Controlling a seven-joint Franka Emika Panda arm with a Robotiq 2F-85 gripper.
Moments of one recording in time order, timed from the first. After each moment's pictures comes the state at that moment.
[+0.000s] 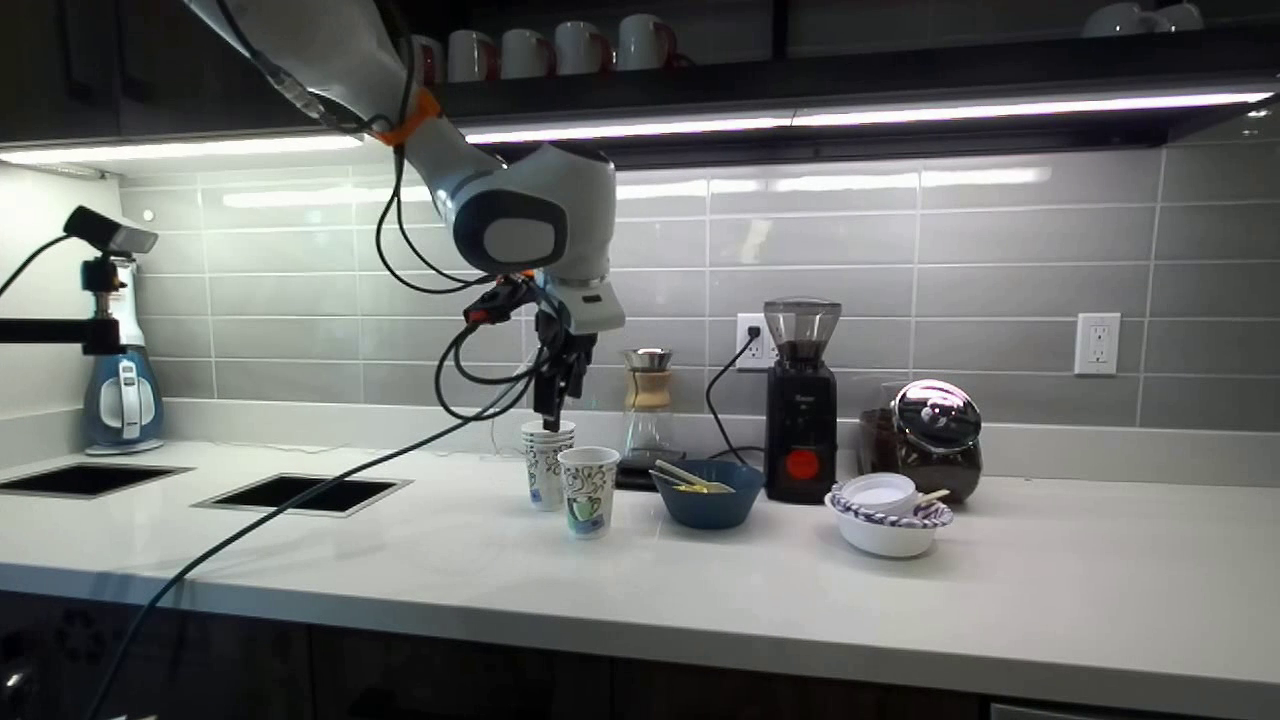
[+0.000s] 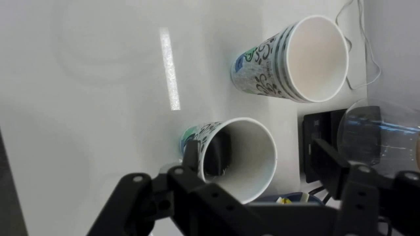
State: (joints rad) arm 0.19 0.01 0.15 -2.20 0.58 2.43 0.73
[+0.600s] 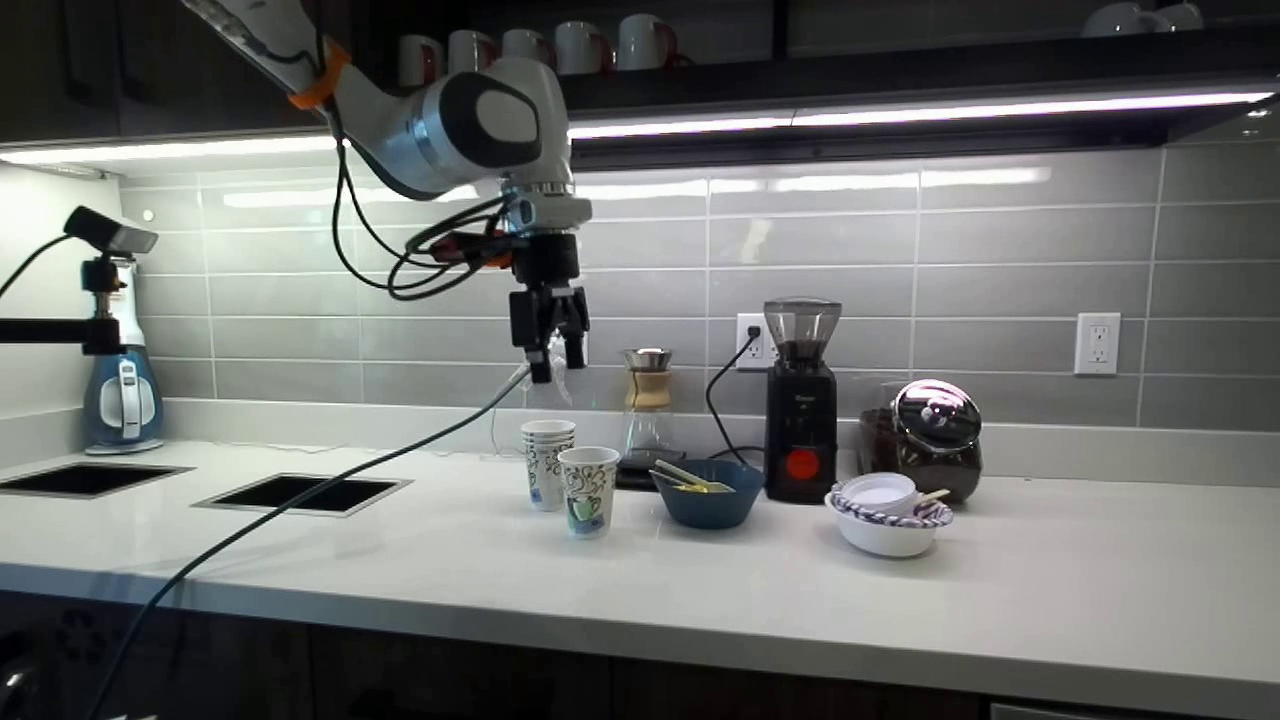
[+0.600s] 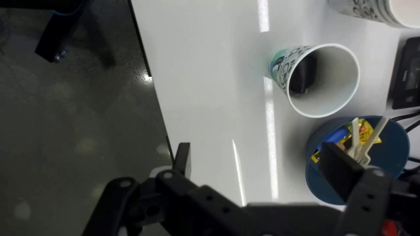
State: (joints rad) arm 0.17 -0.16 0.18 -2.15 -0.05 2.12 1.26
